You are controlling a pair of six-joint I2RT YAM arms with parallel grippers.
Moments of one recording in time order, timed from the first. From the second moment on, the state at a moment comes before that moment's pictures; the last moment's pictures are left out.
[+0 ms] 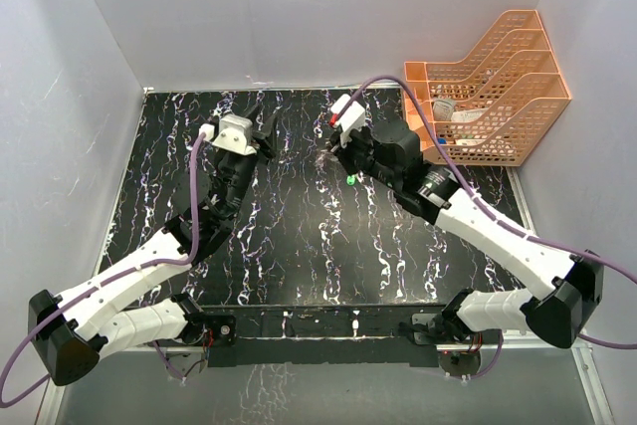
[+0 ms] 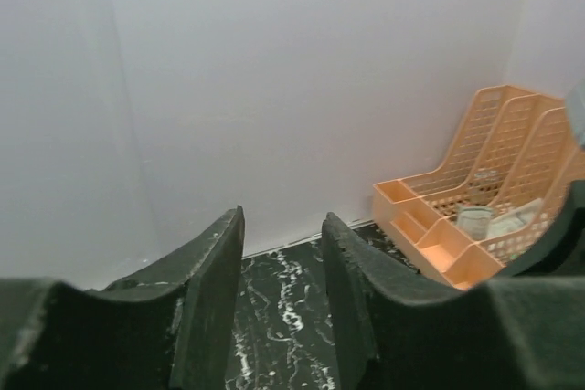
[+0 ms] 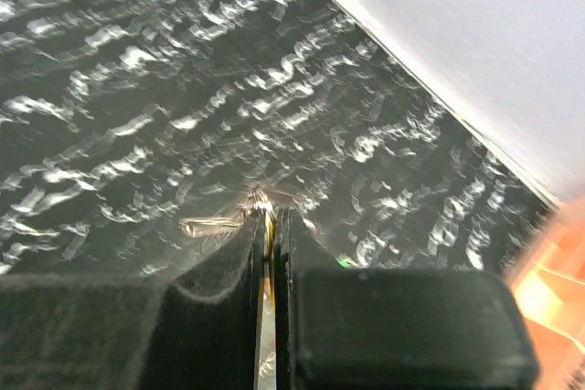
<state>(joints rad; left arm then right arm) -0.82 0.99 0.85 0.58 -0.38 0.23 0.75 1.25 1.16 -0.11 -0.02 -0.21</state>
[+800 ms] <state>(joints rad) -0.82 1.10 0.70 0.68 -0.11 0.19 0.89 1.20 1.37 -0.53 0.28 -0.41</state>
